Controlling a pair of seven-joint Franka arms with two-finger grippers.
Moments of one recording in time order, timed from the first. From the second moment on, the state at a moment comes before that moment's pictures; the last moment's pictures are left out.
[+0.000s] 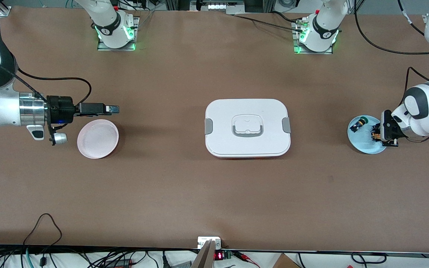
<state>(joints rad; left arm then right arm) 0.41 0.53 -0.01 -1.99 0.03 2.34 1.99 0.01 0.29 0.02 -1.64 0.94 1.58 -0.04</state>
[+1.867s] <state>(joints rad) 0.21 0.41 -0.32 -1.88 -1.19 1.72 2.05 0.24 0.38 0.02 -1.66 1.50 1.74 -0.10</state>
